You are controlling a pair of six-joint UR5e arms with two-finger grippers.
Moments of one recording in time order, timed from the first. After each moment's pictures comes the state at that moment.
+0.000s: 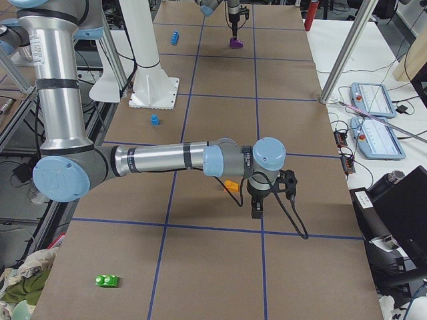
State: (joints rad) left arm -0.87 -1.54 -1.77 -2.05 -2.01 -0.88; right arm 1.57 -1.49 1.62 -1.65 2.39 0.07
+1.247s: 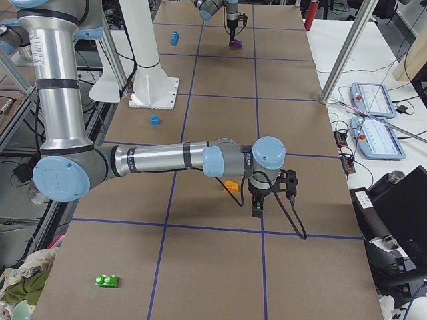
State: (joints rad) left arm -0.83 -1.55 -1.75 -2.06 -2.05 -0.89; right arm 1.57 -1.49 1.62 -1.60 2.40 0.13
